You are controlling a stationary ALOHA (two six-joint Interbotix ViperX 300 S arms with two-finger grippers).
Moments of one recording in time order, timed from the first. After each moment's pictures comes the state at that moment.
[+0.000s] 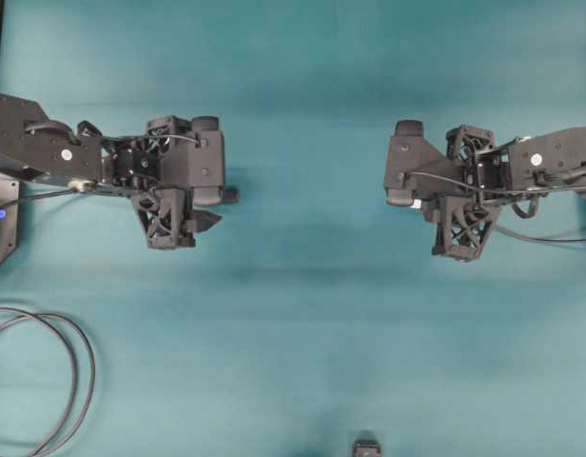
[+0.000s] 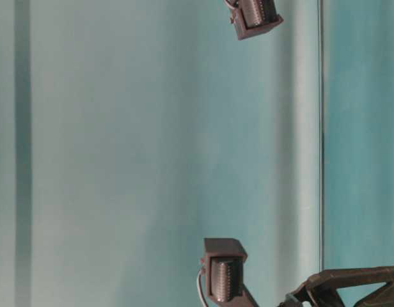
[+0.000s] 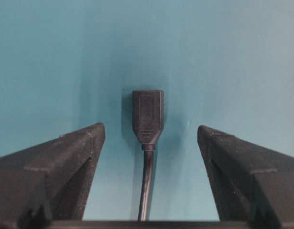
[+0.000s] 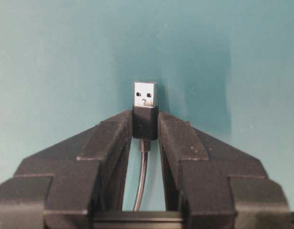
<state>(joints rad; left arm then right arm) 0.06 0.01 0.86 -0.02 0.15 0.08 0.02 -0.03 0.88 -0.02 0.43 0.21</state>
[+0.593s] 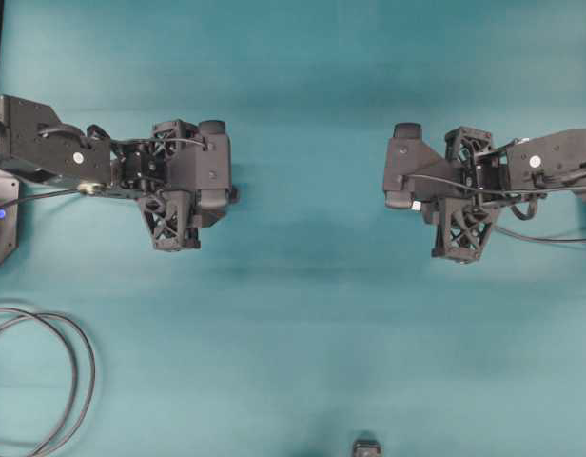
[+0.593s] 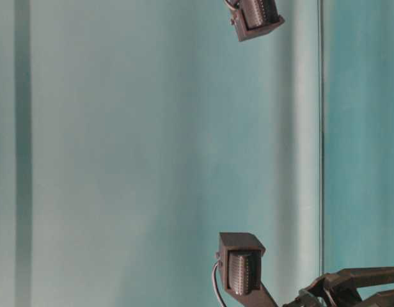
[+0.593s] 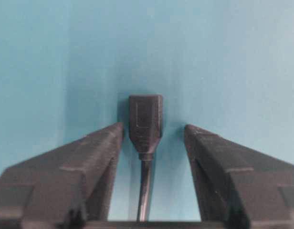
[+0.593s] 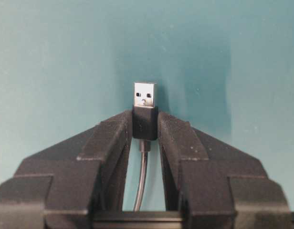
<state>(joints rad) 0.06 0.06 0.85 -0.02 0.11 0.08 0.03 -0.03 0.87 -0.02 0.44 0.21</state>
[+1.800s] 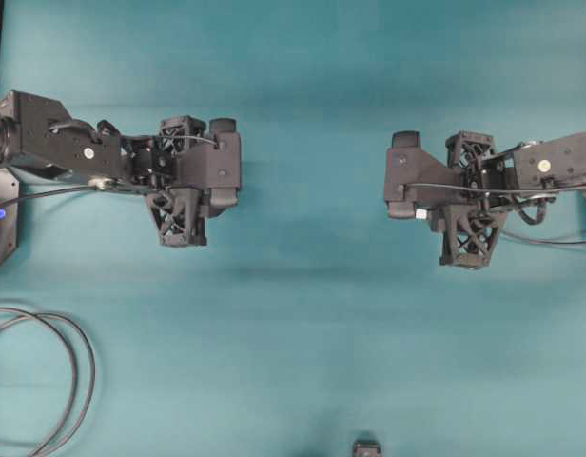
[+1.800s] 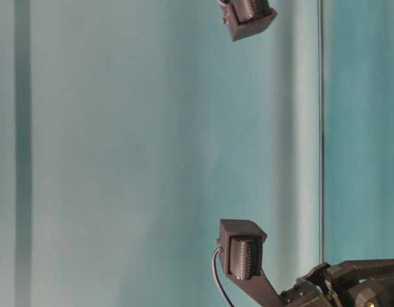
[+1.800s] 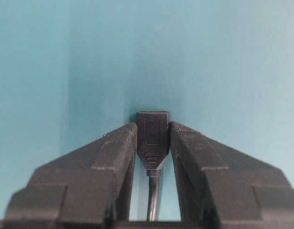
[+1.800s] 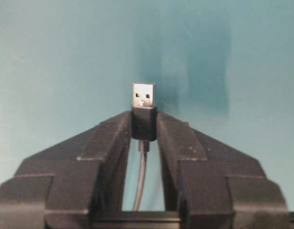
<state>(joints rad) 0.07 0.08 0.81 -0.02 0.17 0.11 0.05 -0.08 0.87 -0.05 0.47 0.21</state>
